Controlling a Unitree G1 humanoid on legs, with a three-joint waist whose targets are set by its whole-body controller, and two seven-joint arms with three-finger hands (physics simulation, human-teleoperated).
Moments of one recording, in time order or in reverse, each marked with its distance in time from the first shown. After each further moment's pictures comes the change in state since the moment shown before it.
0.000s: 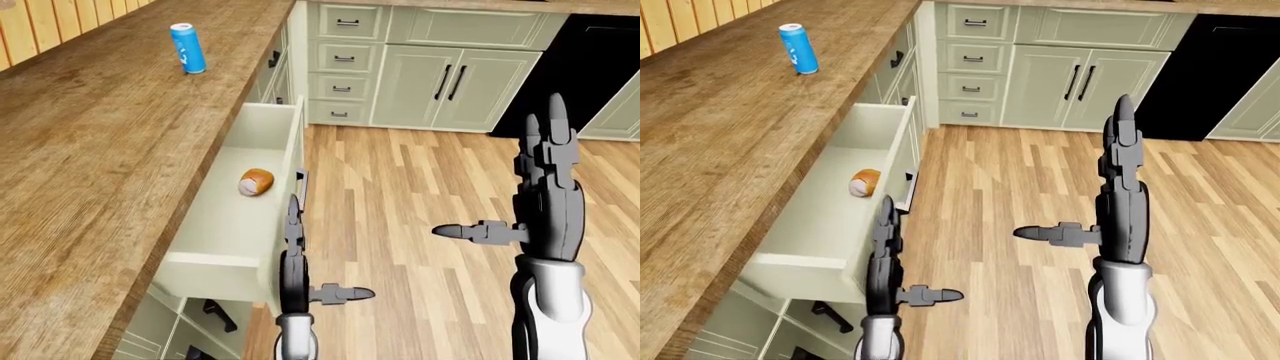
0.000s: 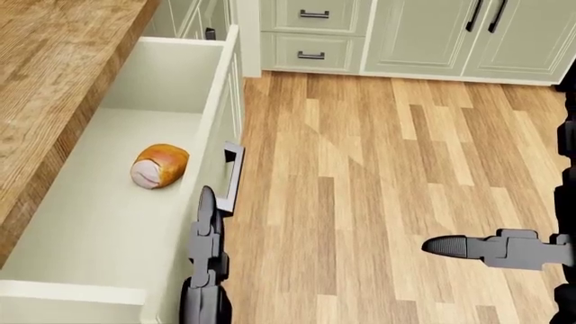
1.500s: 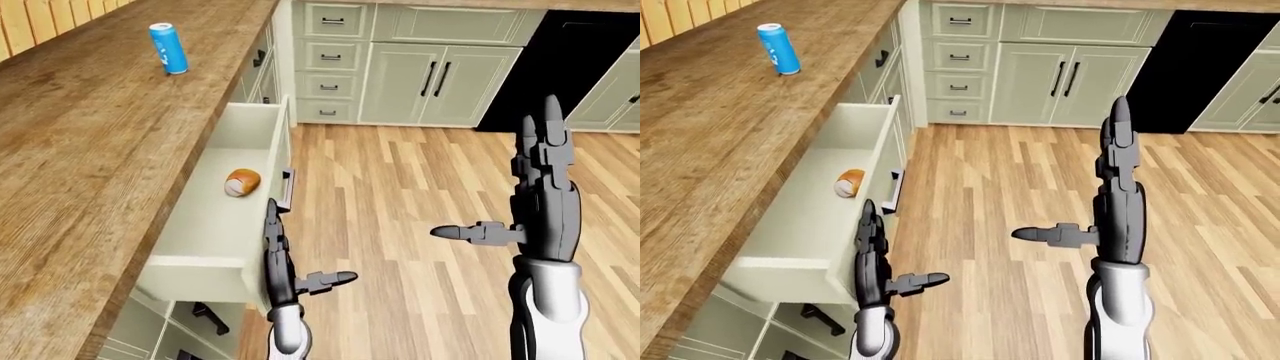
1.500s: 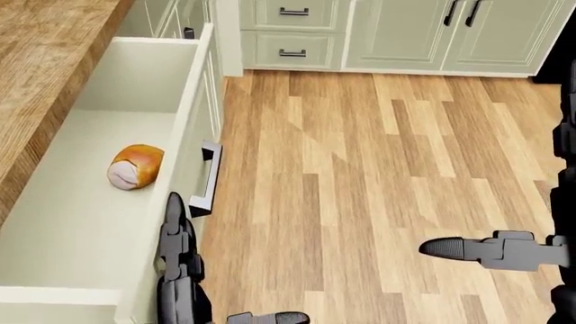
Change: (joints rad) left arm -0.049 -0.019 0.082 0.062 -0.095 0.046 0.065; right arm 0.003 0.003 0.006 0.004 -0.004 -0.005 0.002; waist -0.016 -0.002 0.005
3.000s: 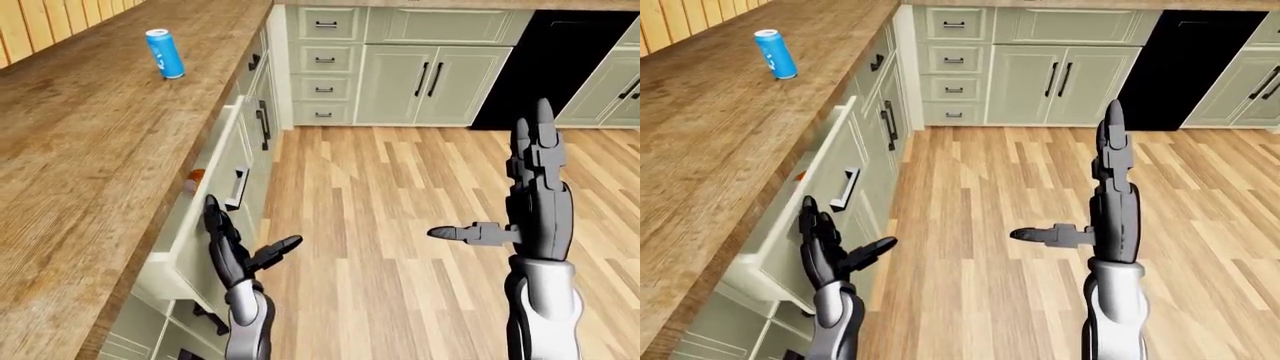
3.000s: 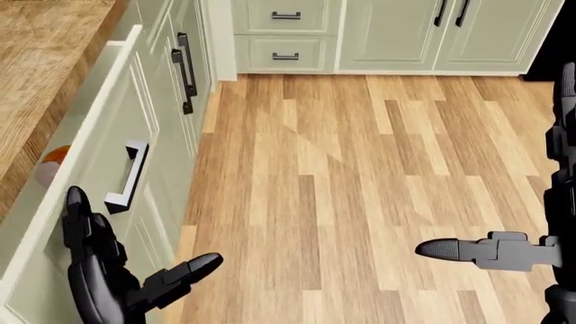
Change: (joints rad) left arm -0.136 0.074 0.236 0.057 -0.254 0.002 0.022; right arm -0.004 -0.001 0.009 0.036 -0.009 -0.023 -0.005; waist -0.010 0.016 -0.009
